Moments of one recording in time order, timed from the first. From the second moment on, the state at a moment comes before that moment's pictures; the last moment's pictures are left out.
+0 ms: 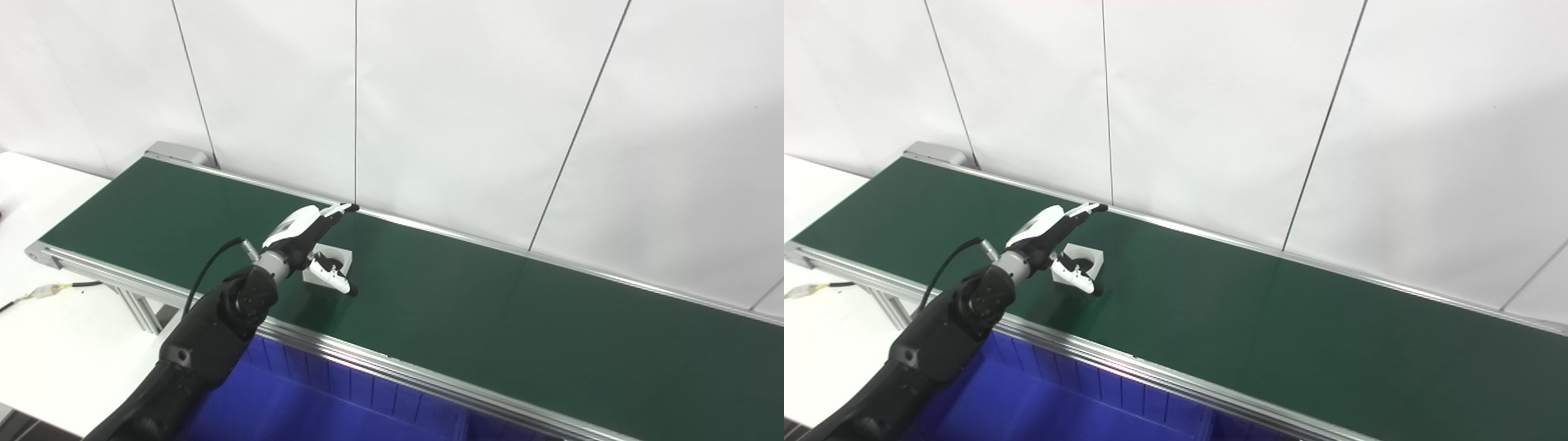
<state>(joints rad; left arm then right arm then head) -0.43 0.38 -0.18 0.37 0.51 0.05 -0.15 0.29 -0.20 0.17 0.09 -0.13 -0.41 0.05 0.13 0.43</state>
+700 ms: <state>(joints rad) -0.52 0.35 -0.34 0.56 0.71 0.08 -0.06 0.33 -0.19 0.17 0.06 -0.14 -0.41 0.02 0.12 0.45</state>
